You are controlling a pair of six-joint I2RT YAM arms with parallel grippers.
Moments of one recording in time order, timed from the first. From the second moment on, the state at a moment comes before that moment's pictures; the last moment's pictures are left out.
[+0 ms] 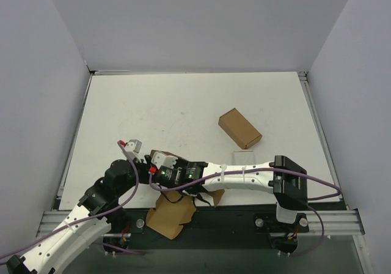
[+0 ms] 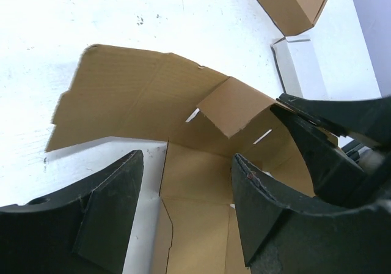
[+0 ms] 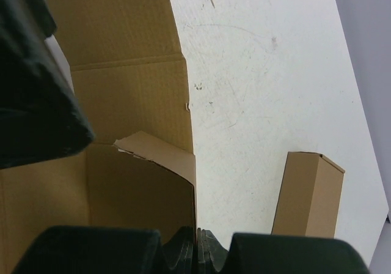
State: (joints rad) left arm -0.67 0.37 0.32 -0.36 -0.04 -0.67; right arm 1.37 1.76 1.30 -0.69 0.77 0.02
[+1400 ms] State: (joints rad) left arm -0.75 0.58 0.24 0.01 0.02 -0.45; right arm 1.41 1.77 1.30 -0.68 0.75 0.01
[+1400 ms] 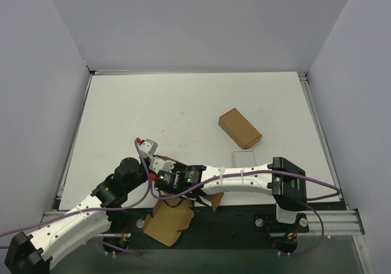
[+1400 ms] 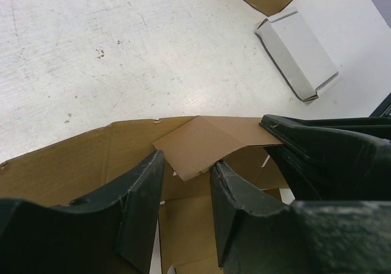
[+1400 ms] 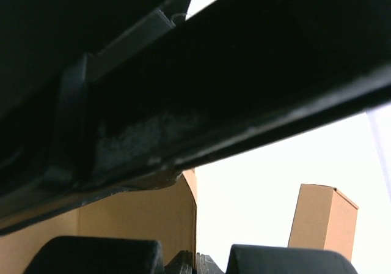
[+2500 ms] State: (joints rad) left arm -0.84 0.58 0.19 0.07 -0.09 -0.36; right arm 1.36 1.71 1.23 -0.68 0.62 -0.10
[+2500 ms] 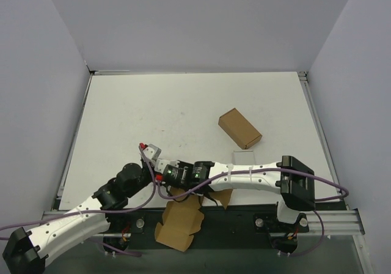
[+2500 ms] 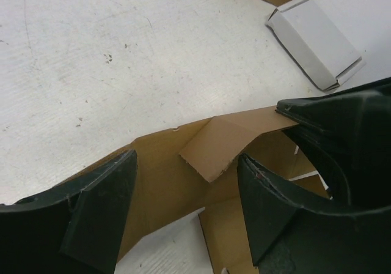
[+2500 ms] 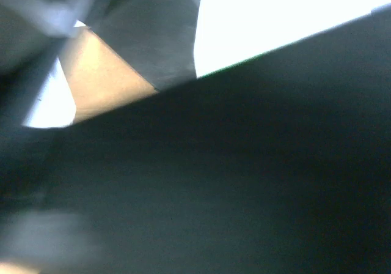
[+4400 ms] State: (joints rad) left arm -0.61 1.05 0.58 0.25 0.47 0.14; right arm 0.86 1.43 1.14 -0.57 -0.03 -0.51
